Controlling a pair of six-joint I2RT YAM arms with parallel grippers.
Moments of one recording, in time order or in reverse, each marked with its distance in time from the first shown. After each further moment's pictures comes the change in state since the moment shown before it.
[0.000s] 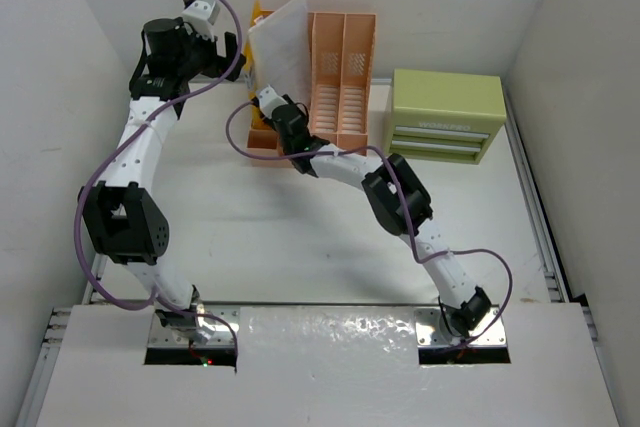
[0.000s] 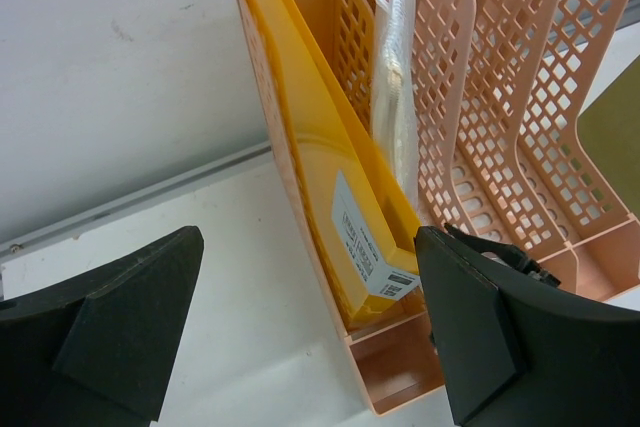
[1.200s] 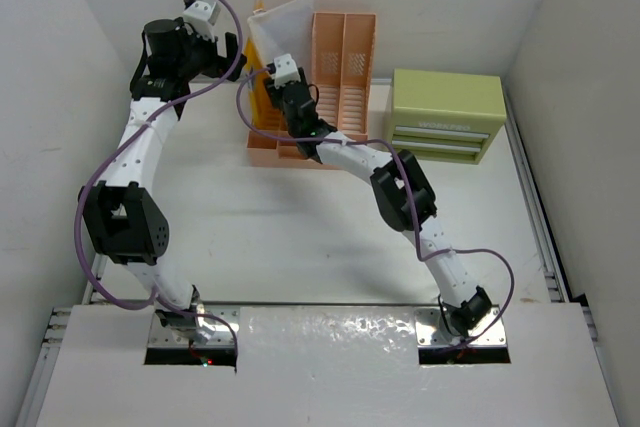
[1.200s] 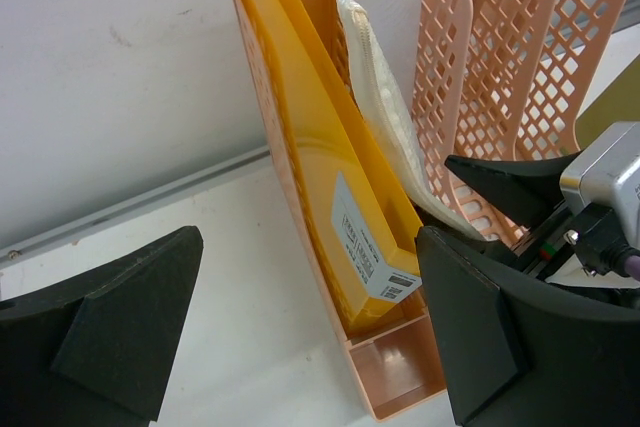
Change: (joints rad) left arm 0.000 -0.001 -0.011 0.020 0.005 0.000; right arm -0.048 -0.009 0.090 0.158 -0.035 0.240
